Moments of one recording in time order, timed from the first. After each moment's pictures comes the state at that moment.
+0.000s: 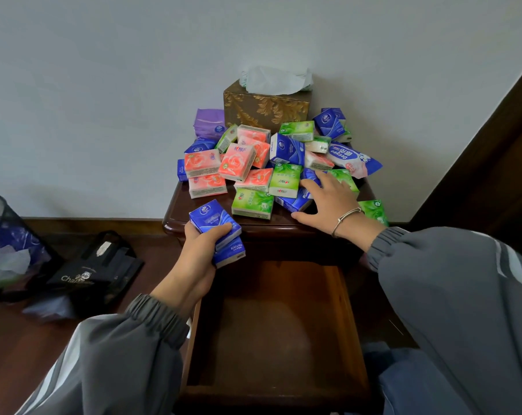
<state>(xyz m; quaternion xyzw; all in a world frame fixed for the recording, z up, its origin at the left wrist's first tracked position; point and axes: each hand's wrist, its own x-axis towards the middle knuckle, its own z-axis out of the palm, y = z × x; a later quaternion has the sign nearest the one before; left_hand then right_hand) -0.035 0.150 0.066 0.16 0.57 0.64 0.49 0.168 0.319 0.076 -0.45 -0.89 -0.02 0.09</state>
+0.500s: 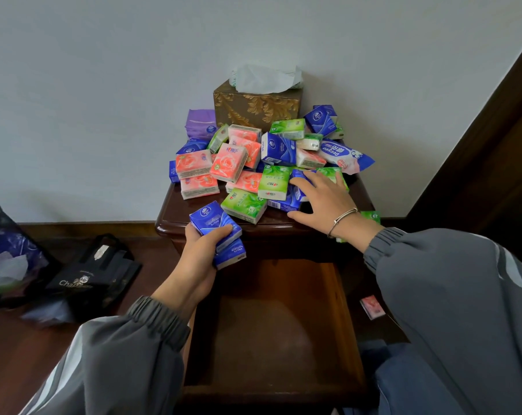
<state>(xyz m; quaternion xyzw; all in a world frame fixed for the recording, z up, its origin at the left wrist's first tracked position) -0.018 0.151 0.073 0.15 0.58 0.63 0.50 0.176 0.314 0.080 -0.42 -0.90 -0.03 0.09</state>
